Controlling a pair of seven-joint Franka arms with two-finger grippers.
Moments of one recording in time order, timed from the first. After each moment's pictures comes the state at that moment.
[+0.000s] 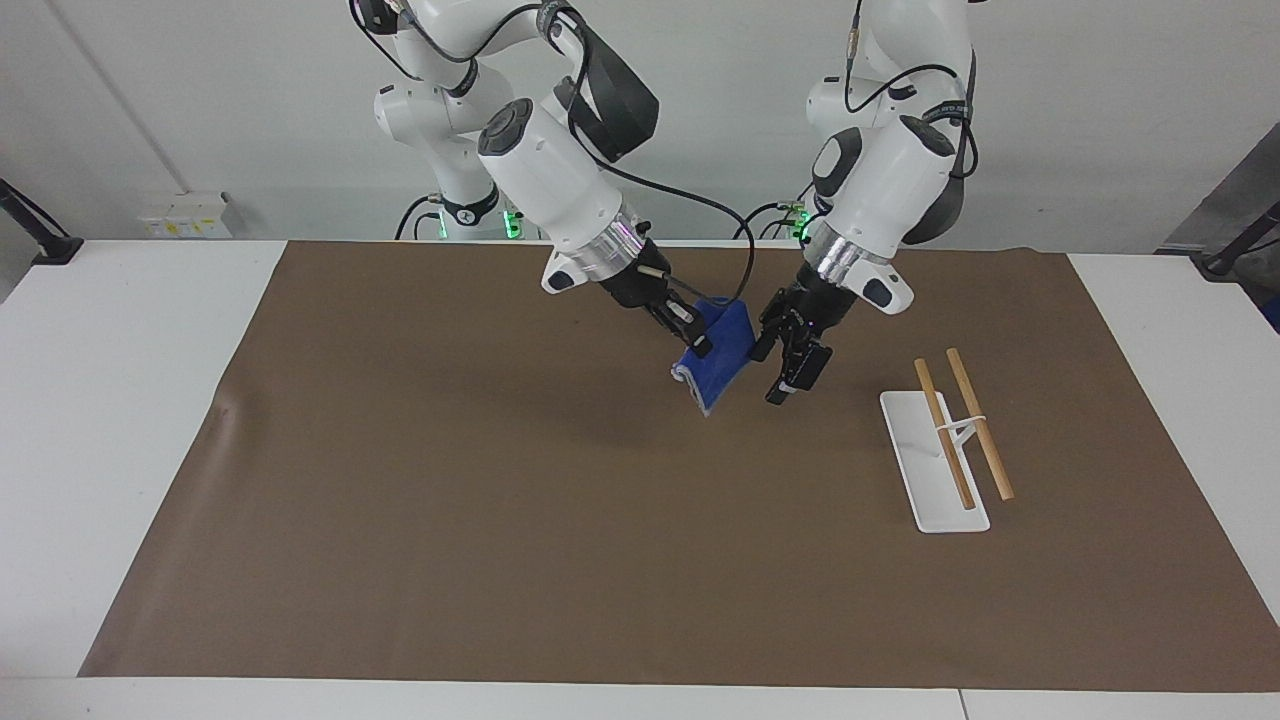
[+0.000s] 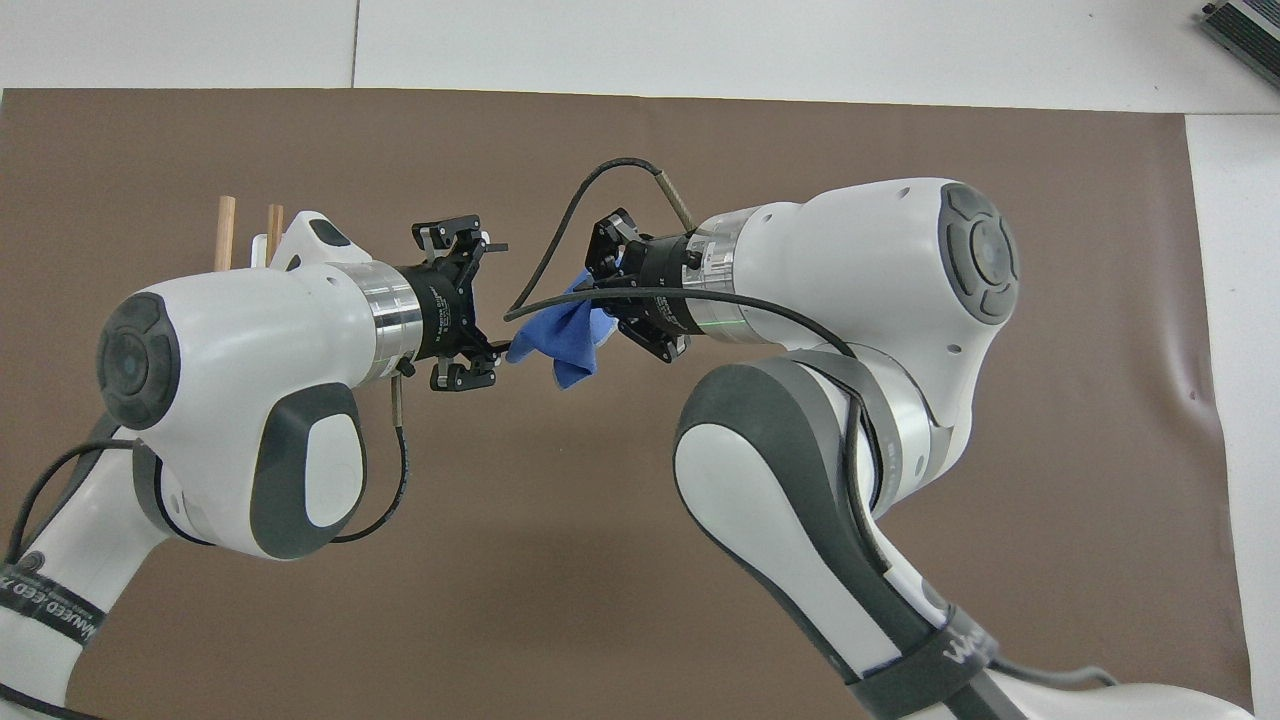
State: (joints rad) left arm -0.39 0.04 -0.07 -2.02 -0.43 2.49 -1.67; right arm 0.31 0.25 0.21 -1.64 0.54 2.28 1.17
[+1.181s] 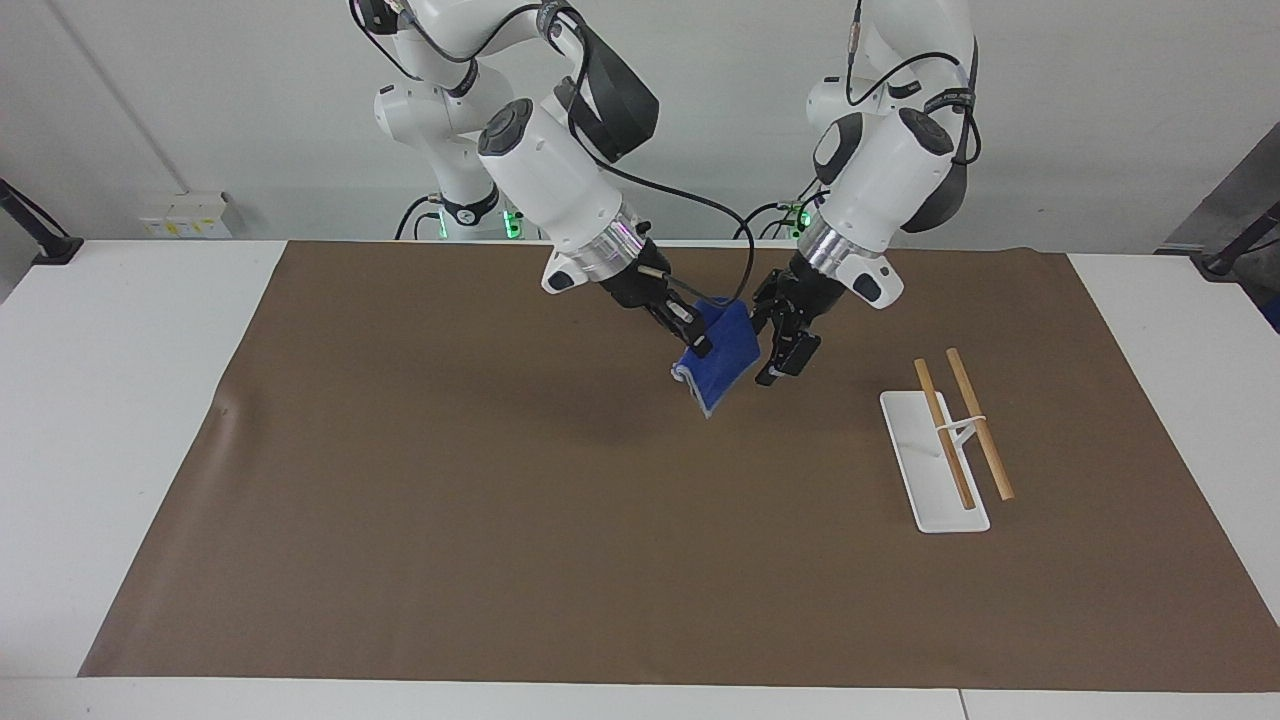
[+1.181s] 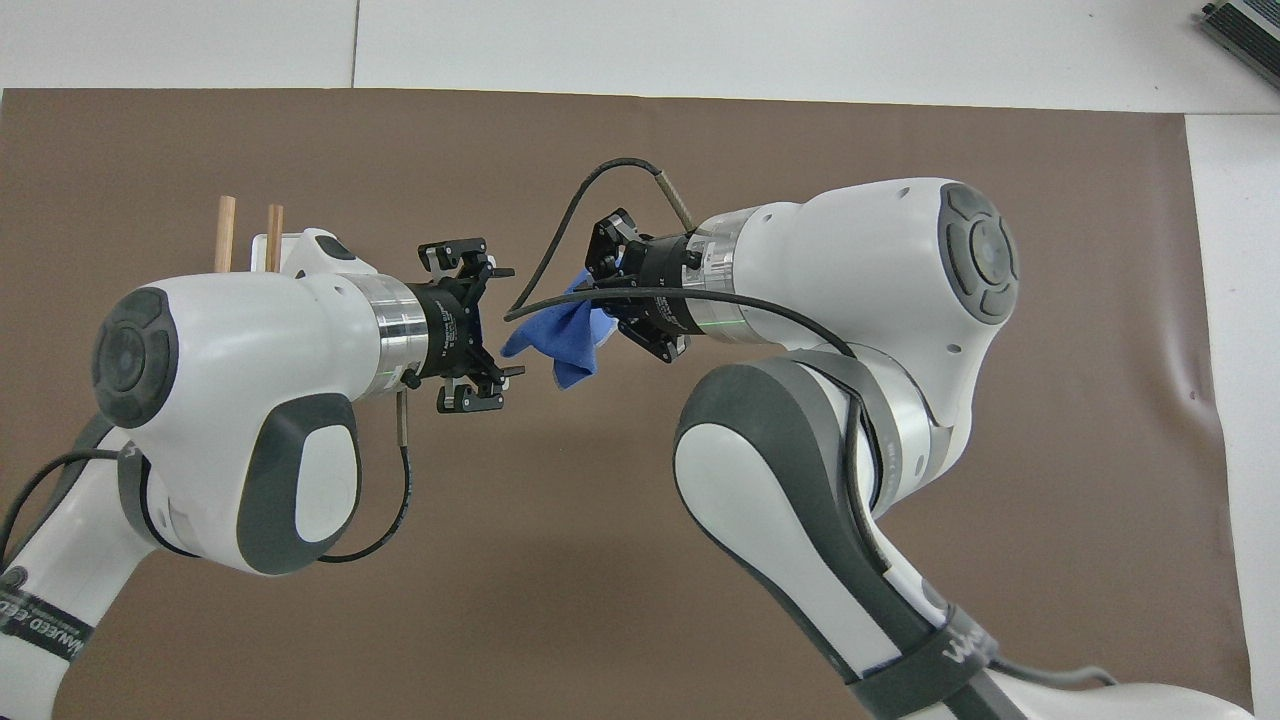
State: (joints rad) left arm -0.39 0.01 -0.08 -2.02 -0.43 2.44 -1.79; right arm 0.31 0.25 0.21 -1.64 0.54 2.28 1.17
